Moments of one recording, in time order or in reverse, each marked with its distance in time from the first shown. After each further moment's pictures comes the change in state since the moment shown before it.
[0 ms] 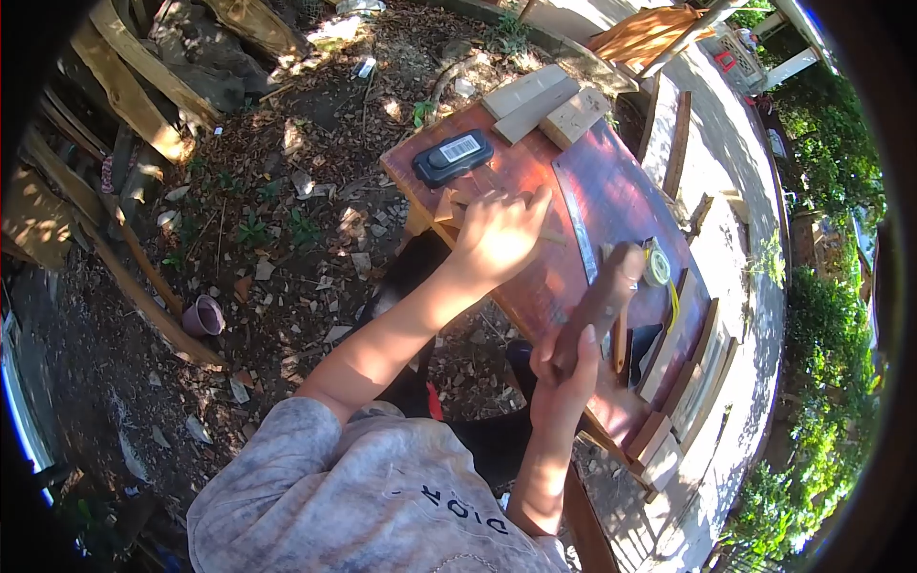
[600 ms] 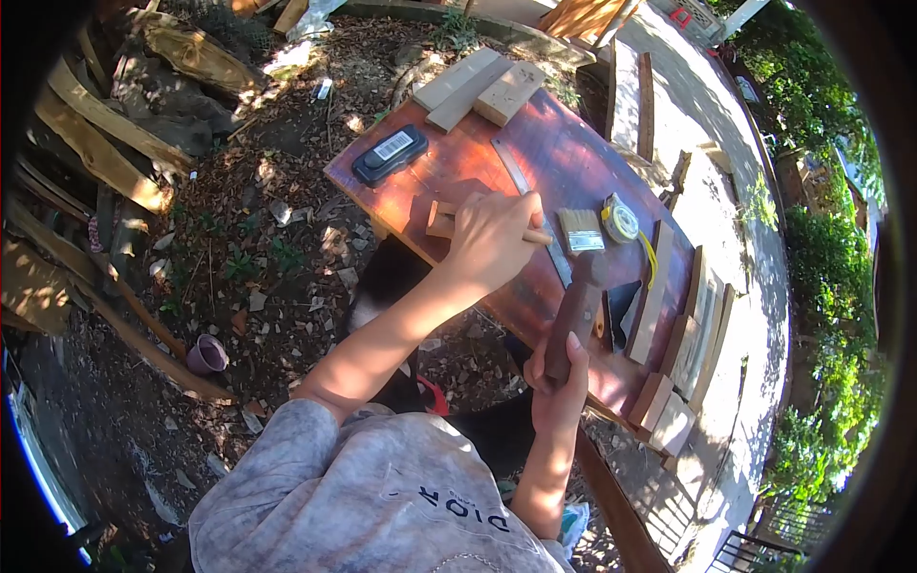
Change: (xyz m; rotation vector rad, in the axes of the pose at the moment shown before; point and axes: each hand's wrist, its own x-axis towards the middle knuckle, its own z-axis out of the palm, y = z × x) left_hand 0.036 0.056 -0.025 -0.636 -0.343 -0.121; right_hand -0.029 -0.003 -0.065 0.079 0.047 0.087
